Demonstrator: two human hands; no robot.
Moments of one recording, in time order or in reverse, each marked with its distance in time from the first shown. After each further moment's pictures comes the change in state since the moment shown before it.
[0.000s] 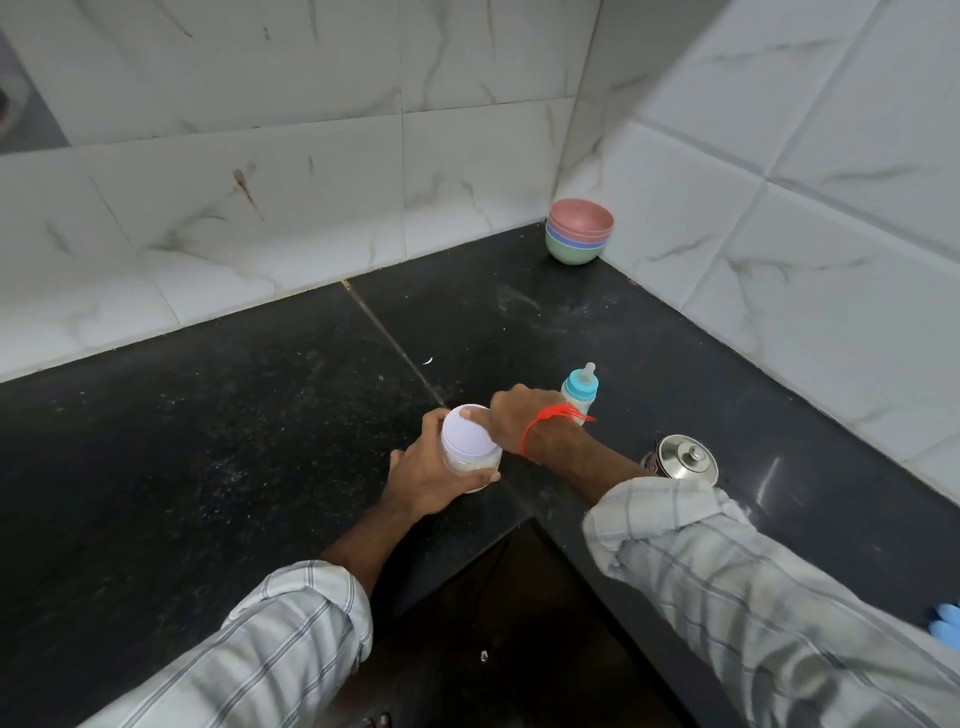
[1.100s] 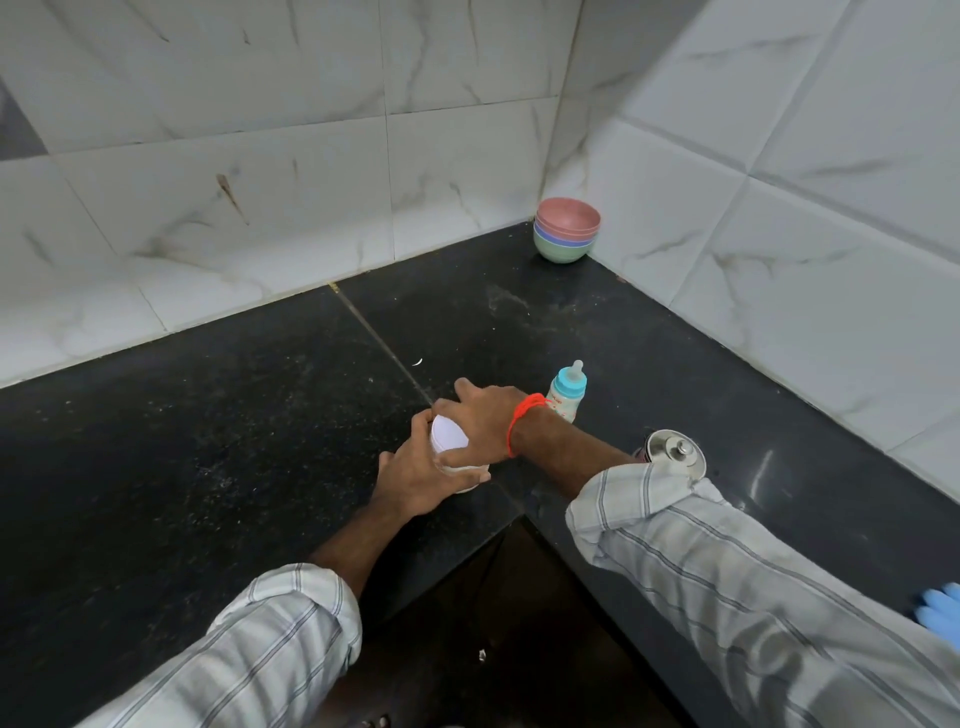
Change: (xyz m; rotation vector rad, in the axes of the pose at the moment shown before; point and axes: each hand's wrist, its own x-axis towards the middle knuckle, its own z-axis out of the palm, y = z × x) left_hand 0.001 0.002 -0.002 0.034 -0.029 -0.009; right_hand 0.029 0.003 0.017 -0.192 0.018 -0.335
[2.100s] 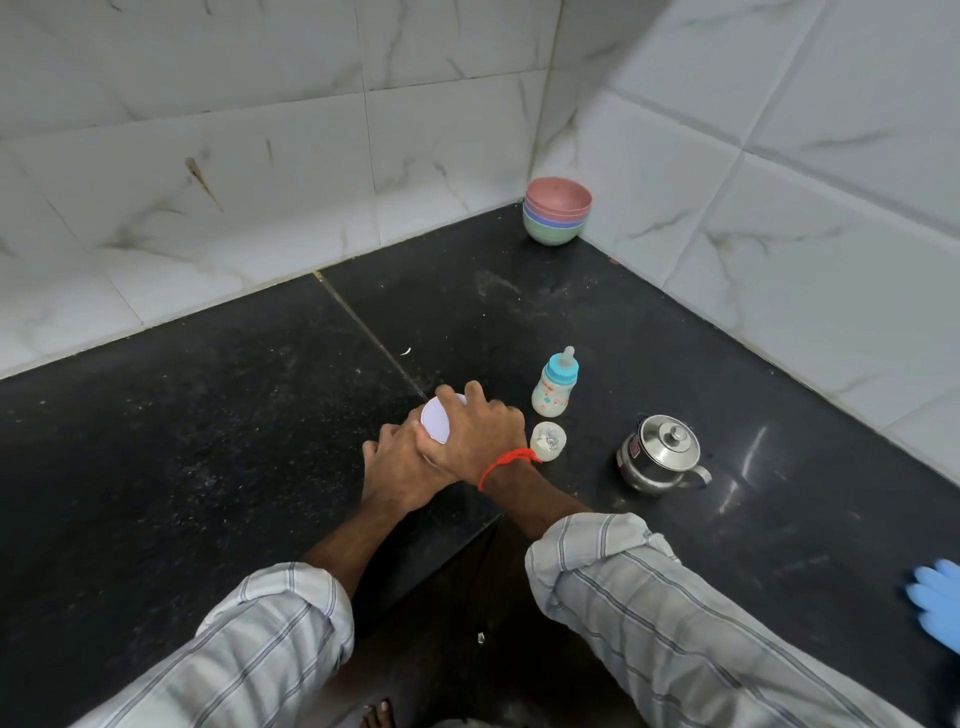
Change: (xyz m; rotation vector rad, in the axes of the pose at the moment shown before) left_hand 0.002 -0.002 0.007 0.222 0.090 0.050; right_hand 0.001 -0.032 0.065 0.109 0.523 0.409
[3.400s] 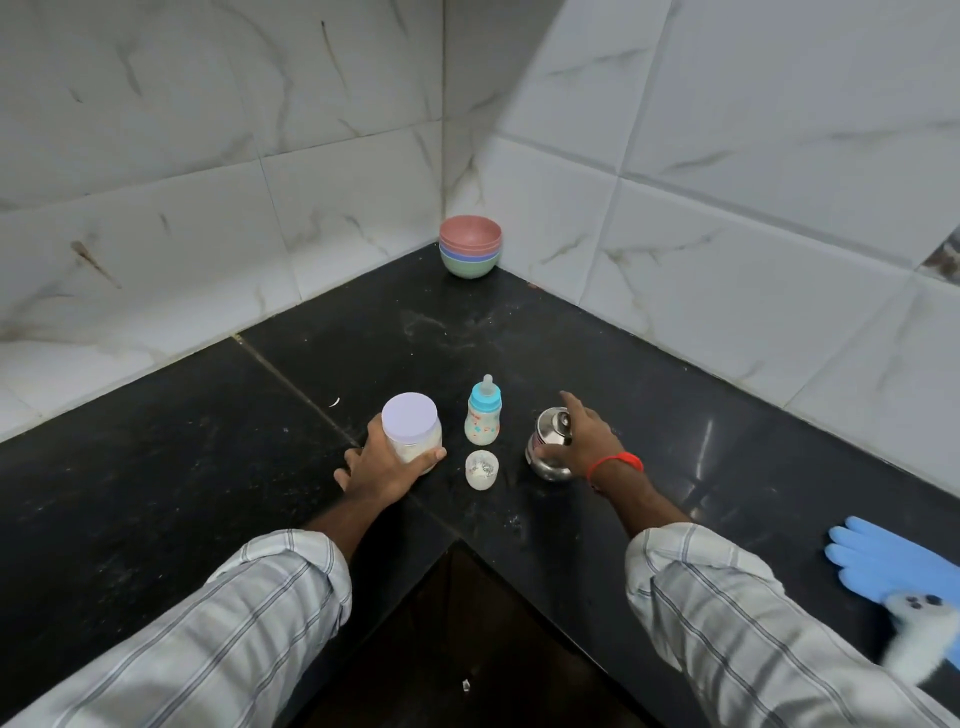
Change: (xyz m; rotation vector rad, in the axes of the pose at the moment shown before) left_hand 0.053 0.060 0.020 -0.113 -0.092 -0.212; right_hand -0.044 0.212 -0.040 0.516 -0.270 0.586
